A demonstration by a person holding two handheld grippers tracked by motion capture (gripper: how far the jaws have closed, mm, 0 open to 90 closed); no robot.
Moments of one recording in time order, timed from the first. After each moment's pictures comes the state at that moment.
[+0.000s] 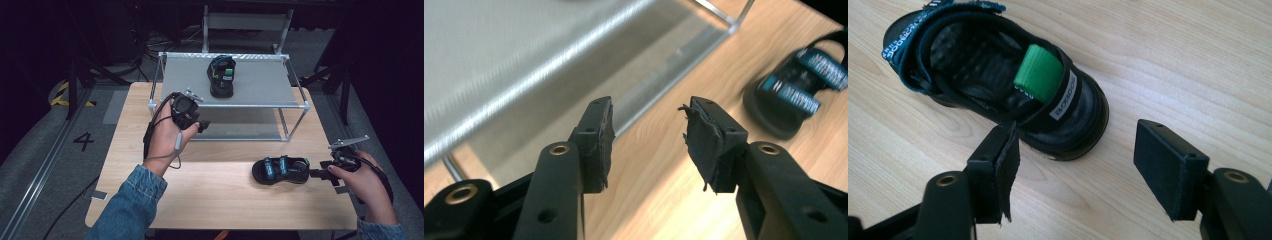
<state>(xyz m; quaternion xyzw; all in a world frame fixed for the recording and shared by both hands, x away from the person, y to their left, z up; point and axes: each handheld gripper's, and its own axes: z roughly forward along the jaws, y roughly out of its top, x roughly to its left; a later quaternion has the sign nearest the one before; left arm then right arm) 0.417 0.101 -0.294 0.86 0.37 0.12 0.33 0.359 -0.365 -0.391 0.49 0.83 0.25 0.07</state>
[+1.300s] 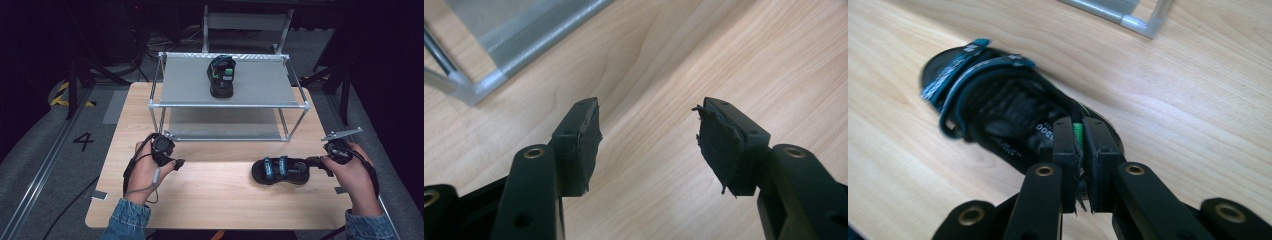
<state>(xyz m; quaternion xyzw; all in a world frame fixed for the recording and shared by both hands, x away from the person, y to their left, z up) 0.381 0.158 -0.396 0.88 0.41 0.08 0.23 0.366 -0.340 -0.372 0.48 0.83 0.26 0.08</state>
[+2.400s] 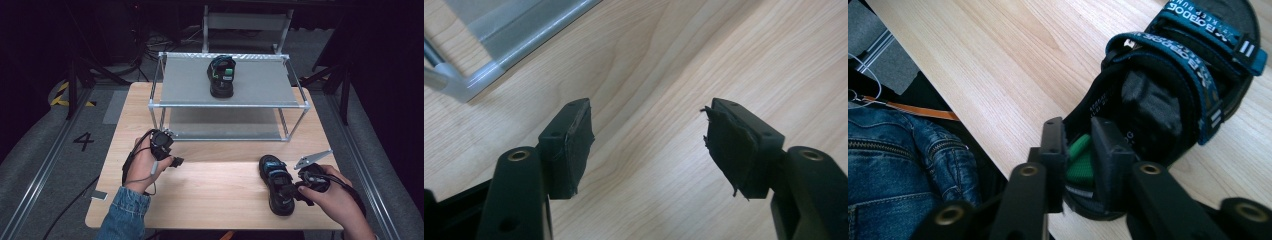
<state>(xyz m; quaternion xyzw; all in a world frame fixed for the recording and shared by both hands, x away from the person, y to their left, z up) 0.404 0.165 -0.403 0.88 0.42 0.05 0.22 0.306 -0.268 -0.376 0.38 0.88 0.27 -0.01</state>
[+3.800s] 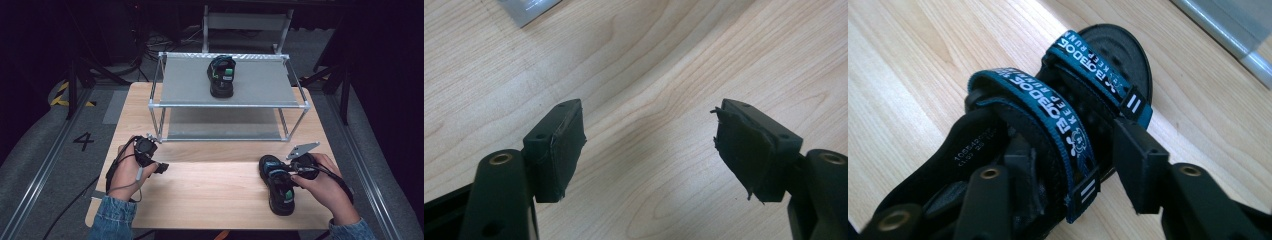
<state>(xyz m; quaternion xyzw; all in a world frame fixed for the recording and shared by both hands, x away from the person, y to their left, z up) 0.385 0.203 -0.412 0.87 0.45 0.07 0.20 0.353 -0.268 -0.403 0.33 0.91 0.23 0.10</state>
